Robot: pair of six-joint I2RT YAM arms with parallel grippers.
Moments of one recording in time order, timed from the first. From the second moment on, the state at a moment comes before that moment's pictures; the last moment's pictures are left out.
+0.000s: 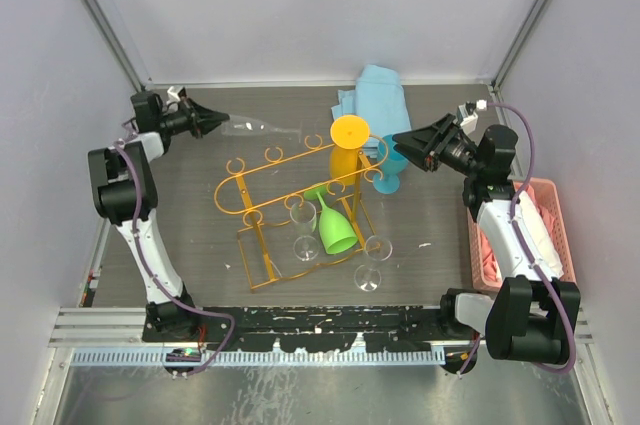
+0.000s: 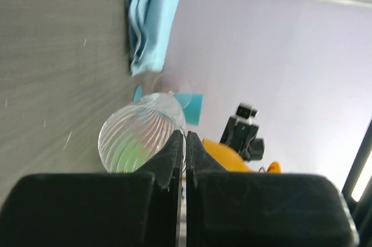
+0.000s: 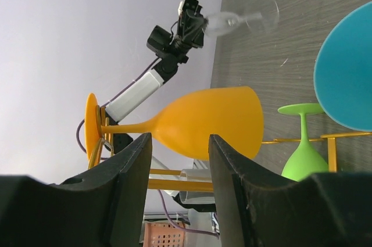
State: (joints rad) left arm 0.23 2.13 1.43 0.18 1.24 -1.11; right arm -0.10 1.15 0.75 0.31 -0.94 1.21
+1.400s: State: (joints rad) left arm 0.11 2.10 1.67 1.21 0.73 -1.98; right arm -0.10 1.22 0.97 0.08 -0.87 1.08
